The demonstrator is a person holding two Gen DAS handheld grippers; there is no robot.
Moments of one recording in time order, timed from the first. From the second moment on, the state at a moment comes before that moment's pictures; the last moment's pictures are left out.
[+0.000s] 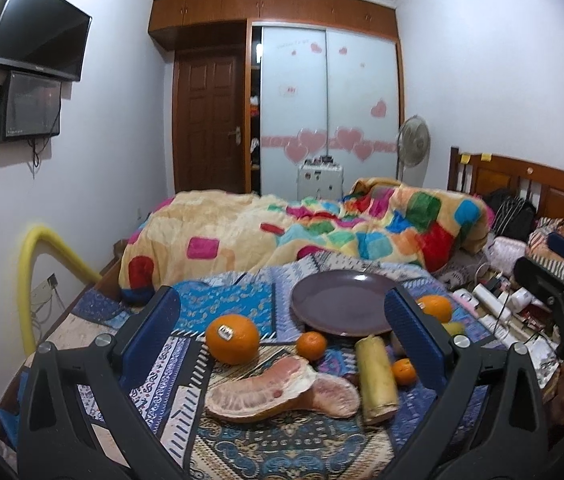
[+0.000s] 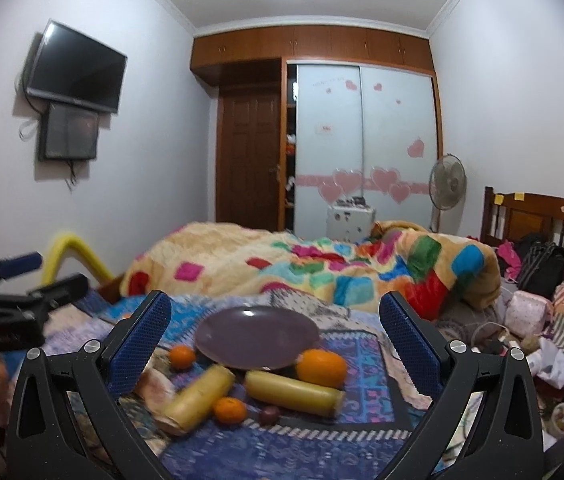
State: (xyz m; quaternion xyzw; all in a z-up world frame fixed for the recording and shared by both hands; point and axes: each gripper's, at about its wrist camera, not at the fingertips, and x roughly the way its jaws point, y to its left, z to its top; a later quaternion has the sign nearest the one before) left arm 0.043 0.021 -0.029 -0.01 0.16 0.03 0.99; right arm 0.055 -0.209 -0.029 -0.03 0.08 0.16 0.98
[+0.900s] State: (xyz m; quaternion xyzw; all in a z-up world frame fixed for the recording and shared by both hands) left arm 0.182 0.087 -0.108 0.01 0.37 0.02 0.93; right arm 0.180 -0.224 -0.088 -0.09 0.29 0.18 0.94
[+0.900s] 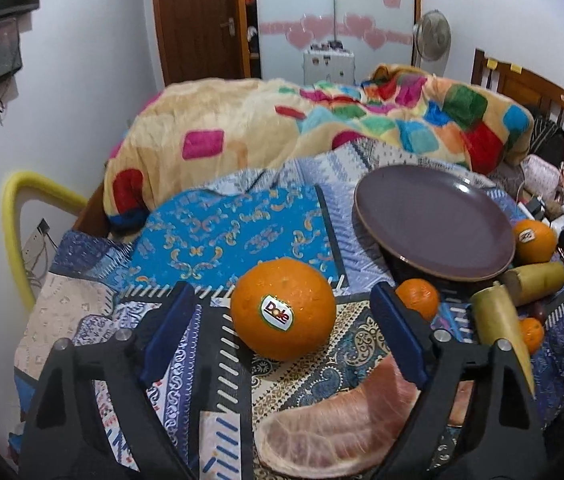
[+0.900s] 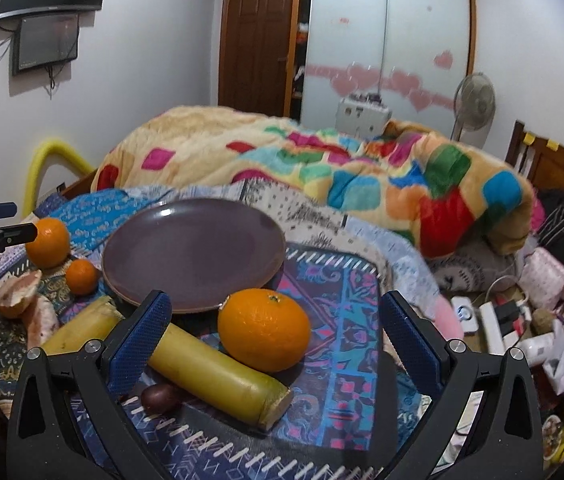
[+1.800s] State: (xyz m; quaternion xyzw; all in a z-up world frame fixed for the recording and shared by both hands) left arm 0.209 0.094 -0.132 -0.01 0.43 0.00 0.90; right arm 0.216 -0.219 -0.114 -0.07 0.38 0.22 0.89
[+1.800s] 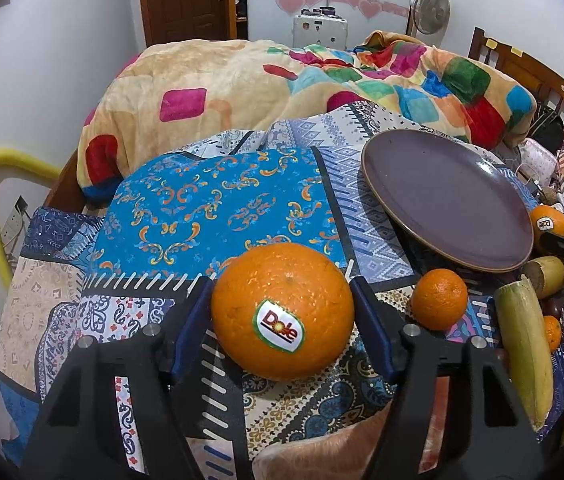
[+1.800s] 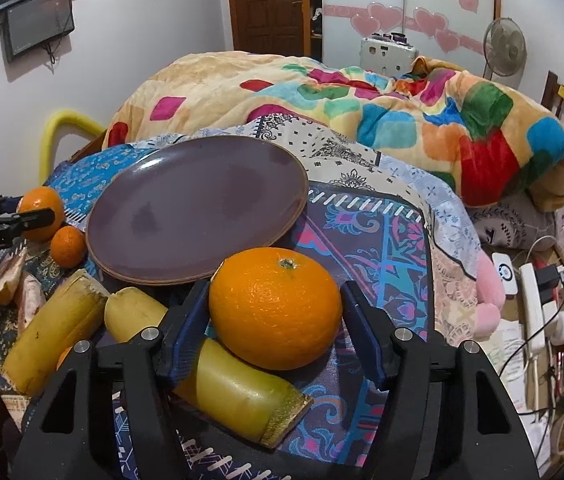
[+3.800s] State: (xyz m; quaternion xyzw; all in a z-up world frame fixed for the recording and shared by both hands) left arm 0.342 0.002 -0.101 0.04 0.46 -0.08 0.88; right arm 0.315 -0.162 -0.099 -0.10 0.39 0.26 0.88
